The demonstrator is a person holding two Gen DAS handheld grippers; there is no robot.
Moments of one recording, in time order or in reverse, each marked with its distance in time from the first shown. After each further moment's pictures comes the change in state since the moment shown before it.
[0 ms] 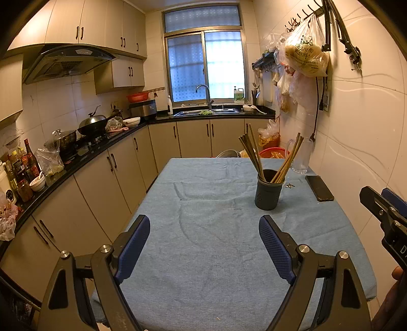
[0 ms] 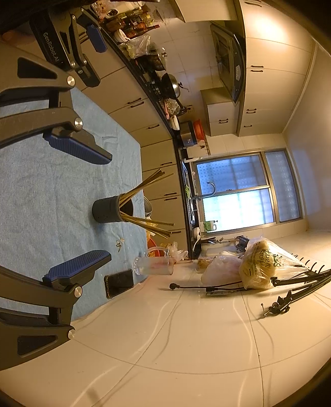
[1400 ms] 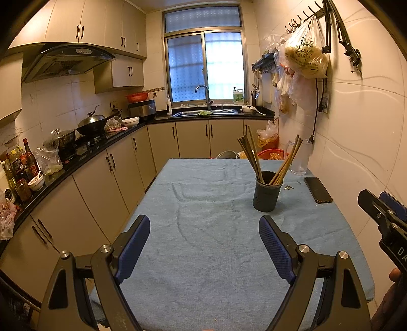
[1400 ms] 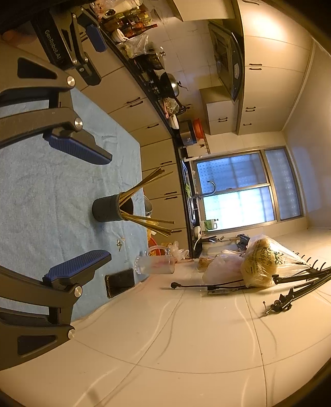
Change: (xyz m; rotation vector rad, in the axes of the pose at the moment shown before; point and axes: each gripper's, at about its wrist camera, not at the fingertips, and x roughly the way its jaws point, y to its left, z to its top) left arm 0.001 -0.005 0.002 -0.007 -0.002 -0.004; right arm 0.001 -0.001 0.002 0.012 0.005 -0.001
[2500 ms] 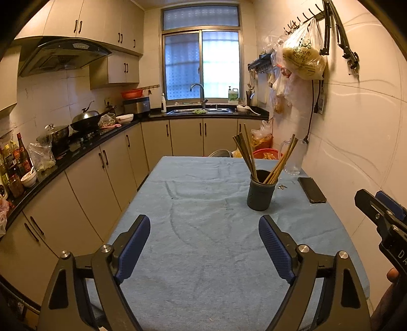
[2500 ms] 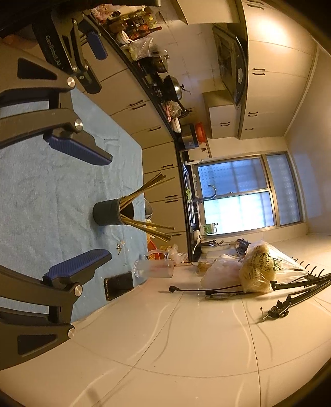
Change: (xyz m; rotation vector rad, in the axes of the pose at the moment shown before) left arm 0.005 0.004 -0.002 -0.018 0.008 -0.051; right arm -0.005 0.009 0.000 -0.021 0.000 0.016
